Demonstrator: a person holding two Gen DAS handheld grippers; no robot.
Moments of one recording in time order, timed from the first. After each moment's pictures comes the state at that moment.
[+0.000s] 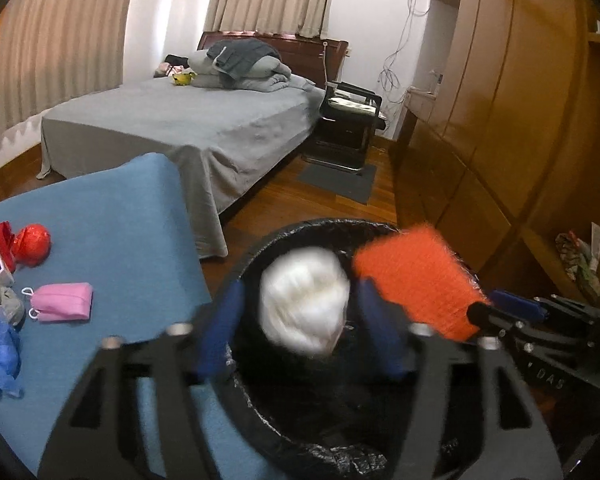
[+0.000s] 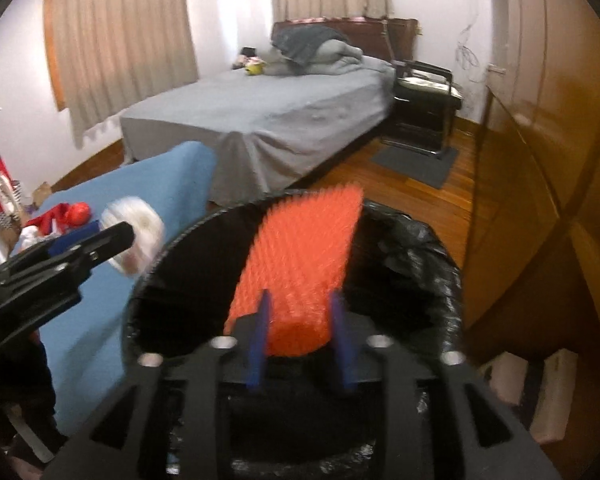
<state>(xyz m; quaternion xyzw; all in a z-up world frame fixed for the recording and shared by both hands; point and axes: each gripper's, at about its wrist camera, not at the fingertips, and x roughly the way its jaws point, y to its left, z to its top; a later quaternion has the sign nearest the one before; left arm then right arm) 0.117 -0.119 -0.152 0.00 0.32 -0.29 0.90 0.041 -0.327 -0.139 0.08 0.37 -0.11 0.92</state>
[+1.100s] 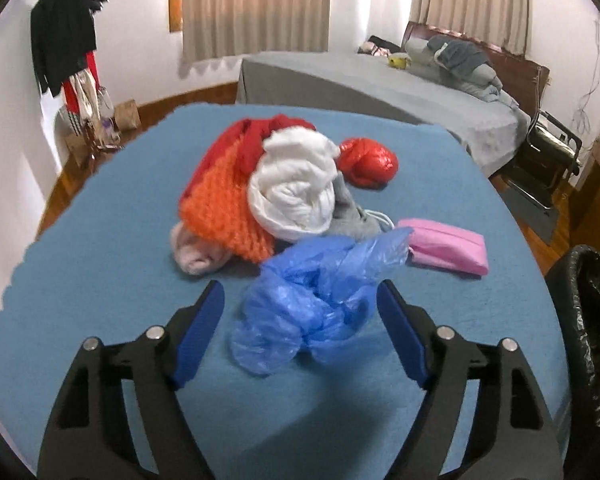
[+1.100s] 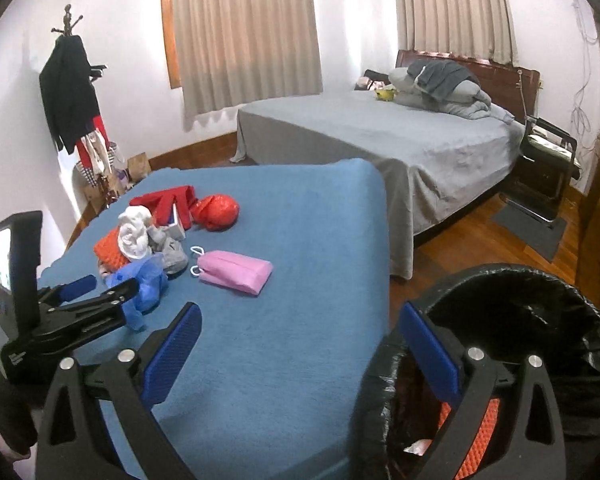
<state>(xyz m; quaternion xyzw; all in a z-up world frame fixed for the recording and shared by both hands) 0.173 0.147 -0.194 -0.05 0.38 0.05 0.92 0.139 -0.124 -0.149 0.01 0.32 0.09 0.94</state>
